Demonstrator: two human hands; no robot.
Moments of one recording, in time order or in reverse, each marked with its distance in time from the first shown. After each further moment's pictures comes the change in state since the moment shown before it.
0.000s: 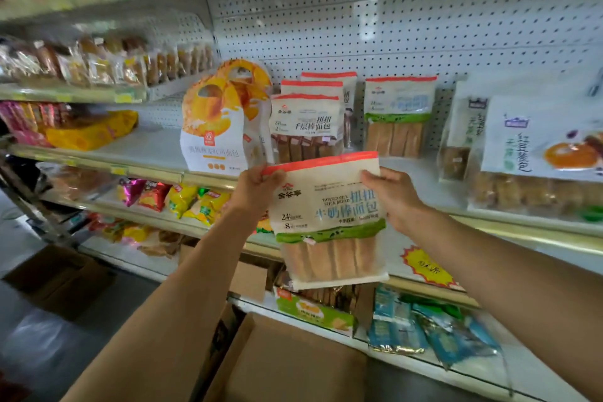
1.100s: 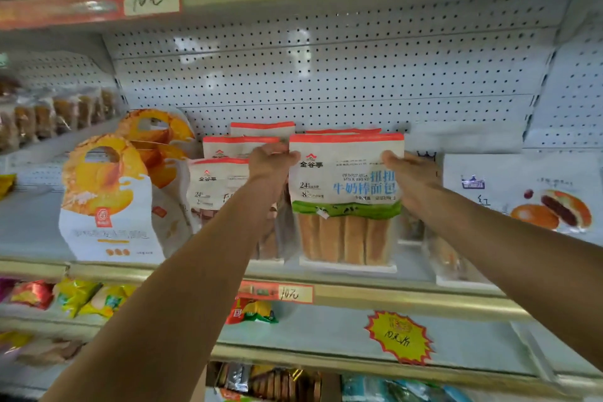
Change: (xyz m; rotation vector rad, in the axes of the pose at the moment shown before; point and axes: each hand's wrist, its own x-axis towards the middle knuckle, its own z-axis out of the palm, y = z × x) left_hand 0.226 0.074 0.173 -0.132 0.001 -0.102; right_hand 0.186 -0.084 -0.091 0.104 0.430 -0.083
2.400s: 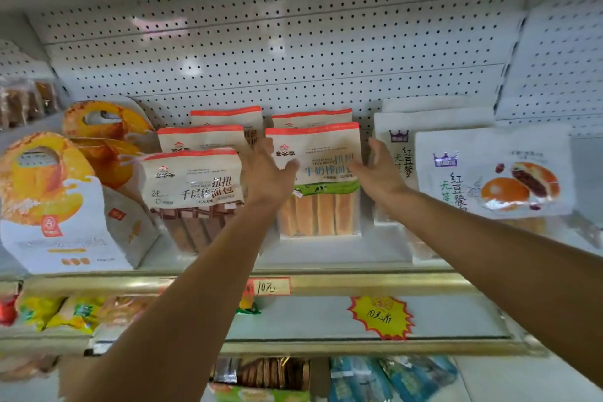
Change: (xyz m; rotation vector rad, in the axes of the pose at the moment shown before) left_hand -0.023 -0.036 0.043 0.453 -0.048 0.260; right_hand 0.026 0.038 -0.014 -0.458 -0.136 -0.263
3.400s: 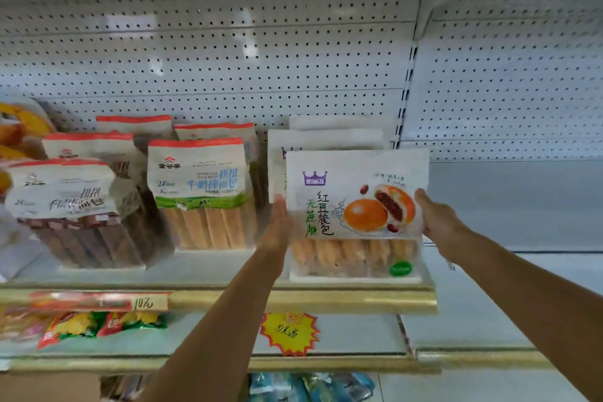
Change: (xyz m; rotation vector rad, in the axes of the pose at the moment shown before) left_hand -0.112 0.067 0.217 -0.577 -0.326 -0.419; right_hand 0.036 0.190 -0.285 0.097 0.138 0.544
